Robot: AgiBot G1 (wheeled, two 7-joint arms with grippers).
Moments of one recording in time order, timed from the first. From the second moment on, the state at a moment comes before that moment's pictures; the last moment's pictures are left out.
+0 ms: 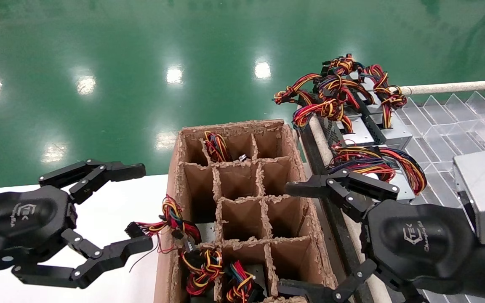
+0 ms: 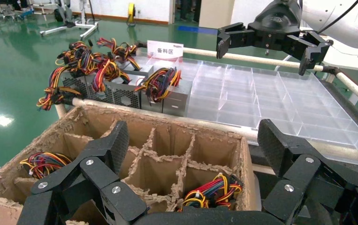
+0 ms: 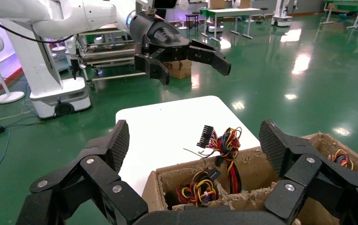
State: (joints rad) left arm -1.07 0.53 0.42 -1.20 0.59 1.38 -0.10; right arm 1.08 -0.61 -0.28 1.28 -0.73 -1.49 0.19
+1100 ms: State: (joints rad) left arm -1.07 0.53 0.42 -1.20 0.59 1.38 -0.10; right arm 1.20 -0.77 -0.40 1.22 -1.04 -1.31 0.21
